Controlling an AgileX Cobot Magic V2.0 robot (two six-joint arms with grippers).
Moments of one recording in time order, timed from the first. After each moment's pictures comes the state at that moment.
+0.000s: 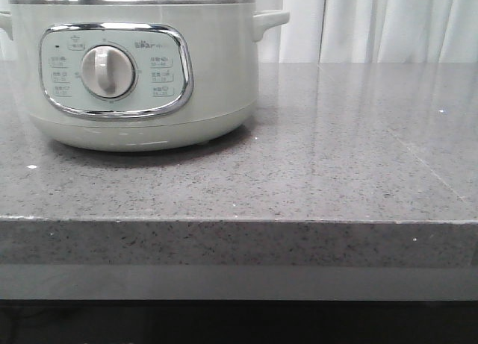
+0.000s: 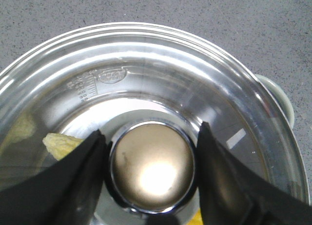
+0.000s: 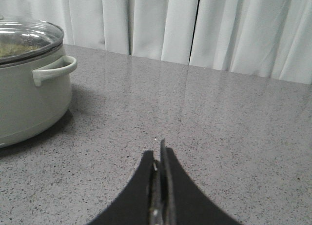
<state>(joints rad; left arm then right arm) -0.34 1.70 -1.79 -0.29 0.97 0.26 0.15 0.36 -0.35 0.21 0.16 -0.24</state>
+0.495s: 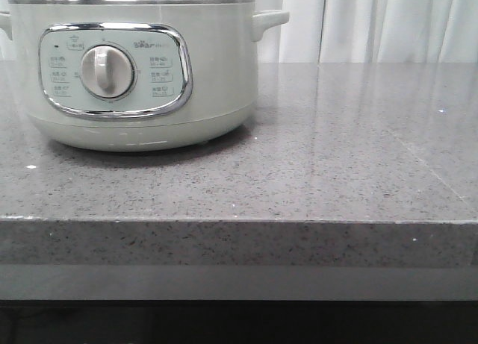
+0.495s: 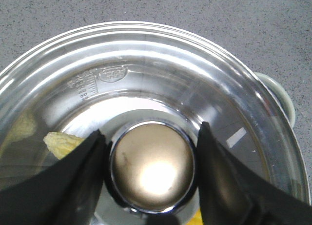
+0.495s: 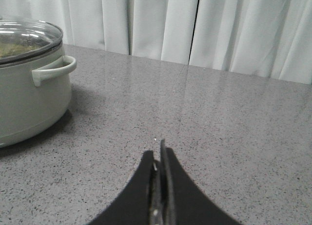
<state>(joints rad) -0.34 1.70 -1.80 -0.29 0.98 0.26 0.15 0.36 -0.35 0.21 0.16 -0.24</state>
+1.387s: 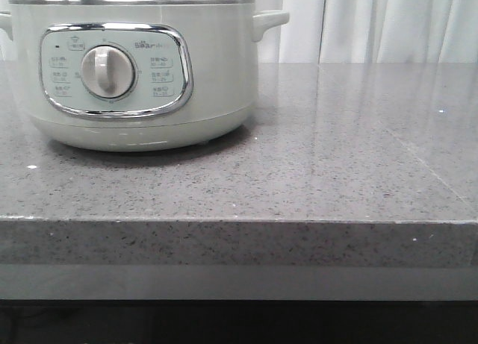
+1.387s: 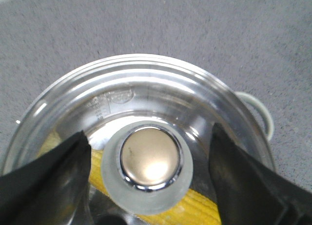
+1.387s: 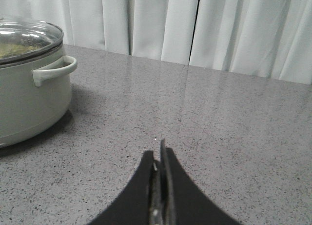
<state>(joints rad) -0.34 1.59 -1.80 -0.26 0.96 0.26 0.15 0.36 -0.35 0.21 0.16 -0.24</state>
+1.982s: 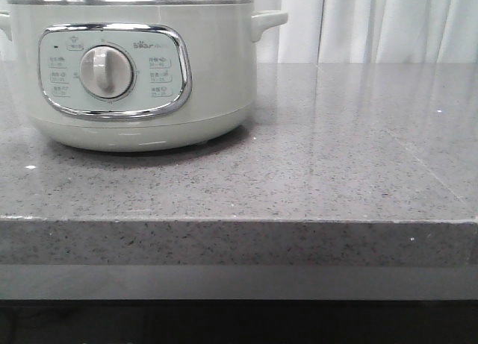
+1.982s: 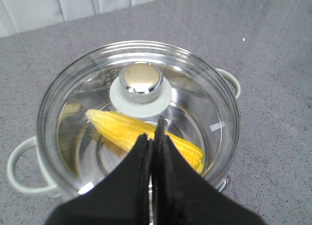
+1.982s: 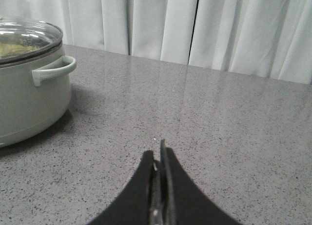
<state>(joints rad) -0.34 1.09 -1.27 -0.25 0.74 0.29 0.15 0.36 -0.35 0.21 0.16 -0.24</state>
